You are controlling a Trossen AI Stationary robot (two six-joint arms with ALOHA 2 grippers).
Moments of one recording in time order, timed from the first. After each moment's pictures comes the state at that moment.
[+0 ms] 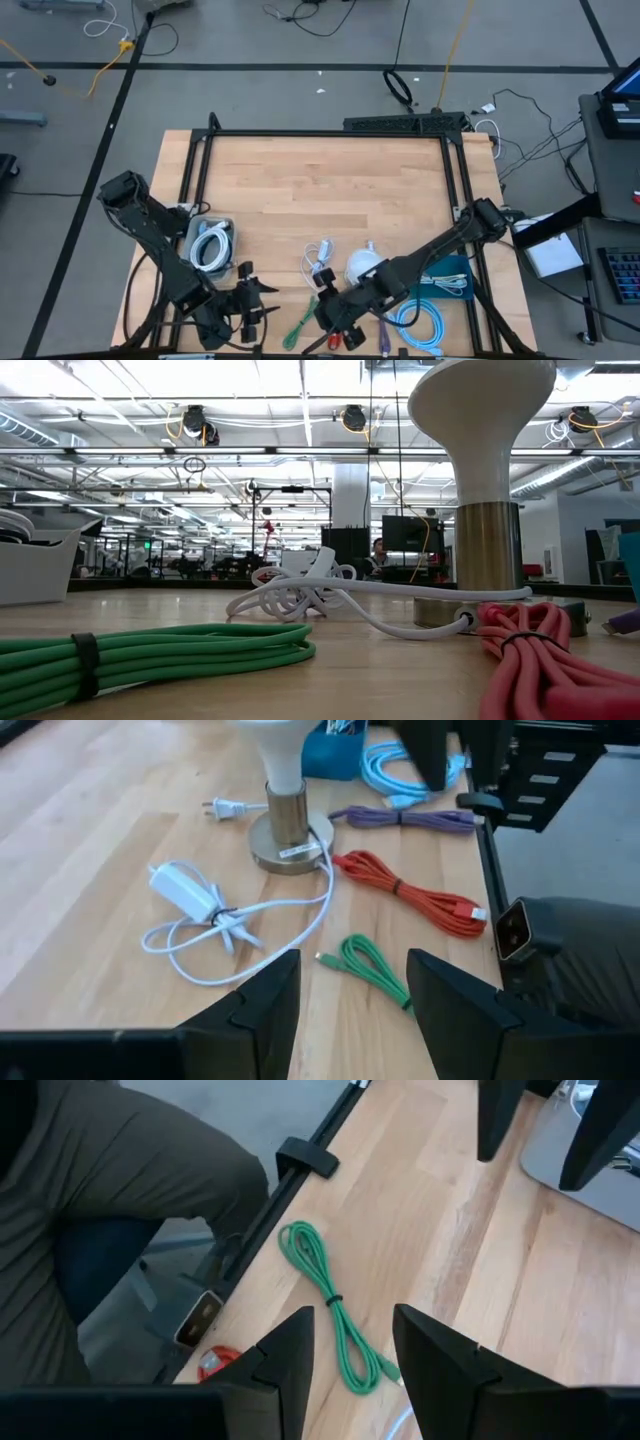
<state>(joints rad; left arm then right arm) -0.90 1.57 1.09 -0.37 -0.78 -0.76 0.54 1.98 1.78 -0.60 0.08 0.01</state>
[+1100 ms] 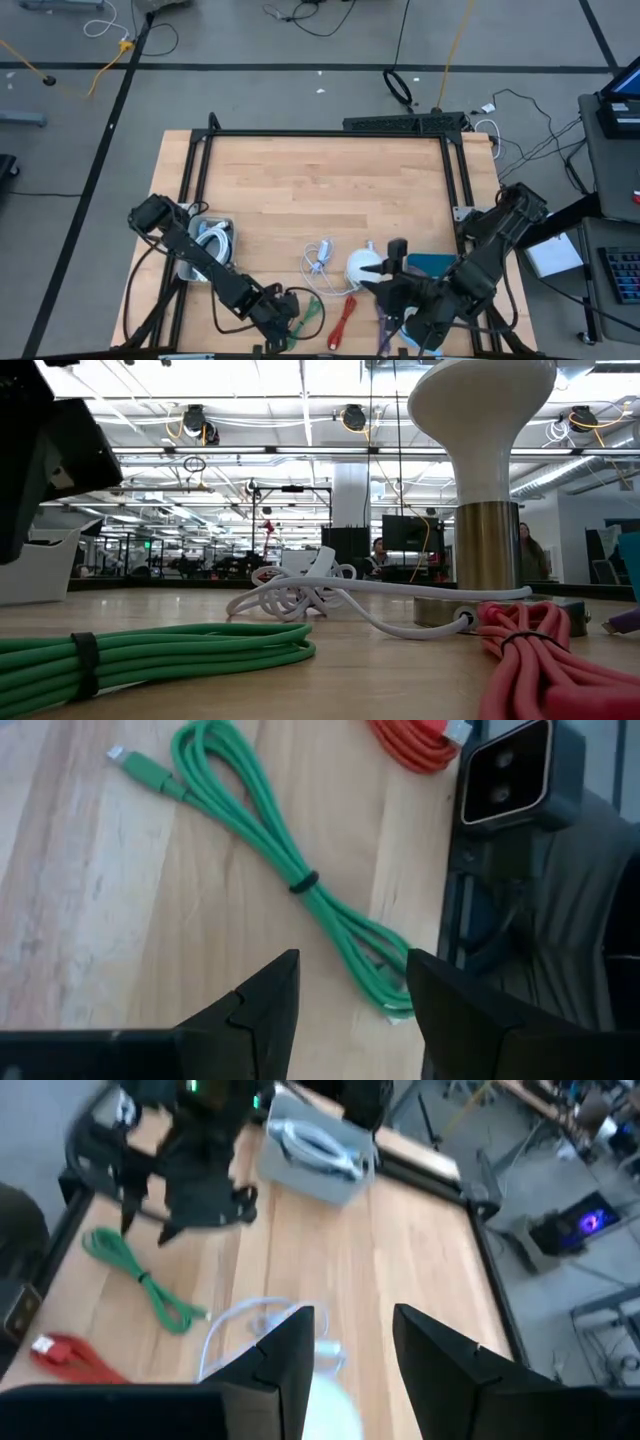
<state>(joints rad) -0.69 1.89 1.21 -0.28 -0.05 -0.91 0.78 1.68 1.76 -1.03 0.84 0.31</state>
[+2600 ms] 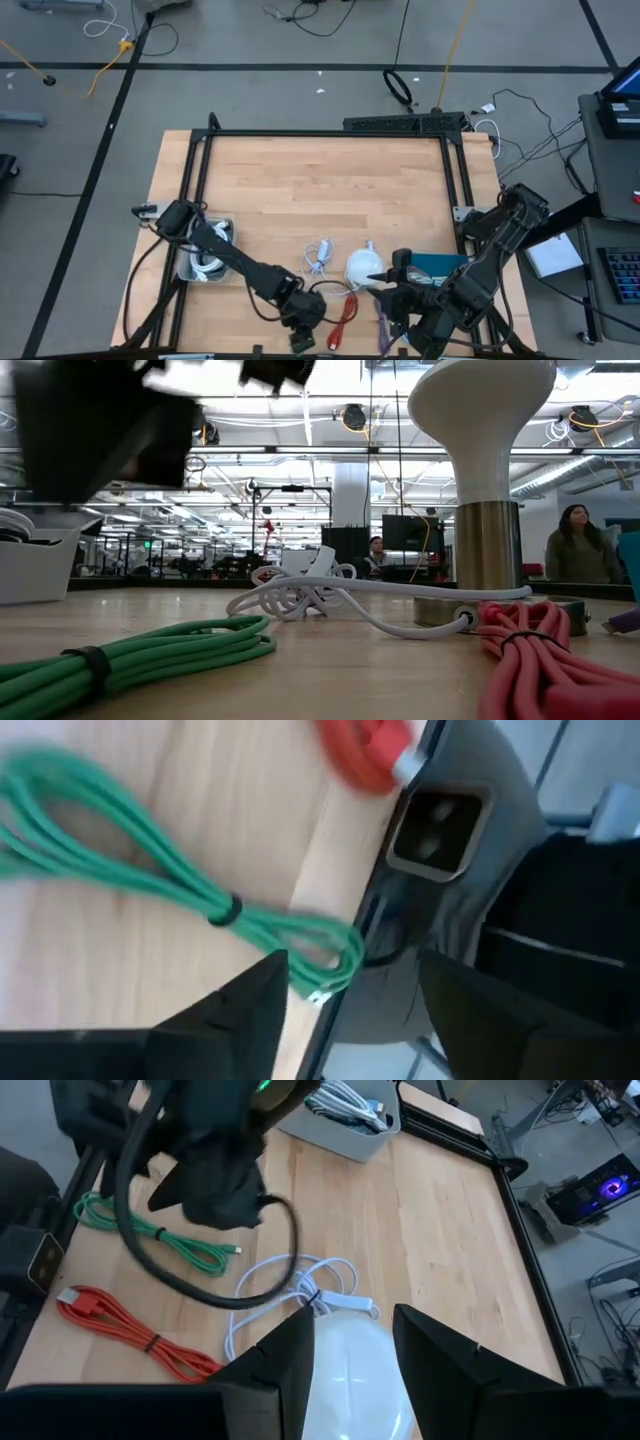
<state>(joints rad) -0.53 2.06 1.53 -0.50 0.36 -1.00 0.83 1.68 1.64 -1.03 0.84 0.44</state>
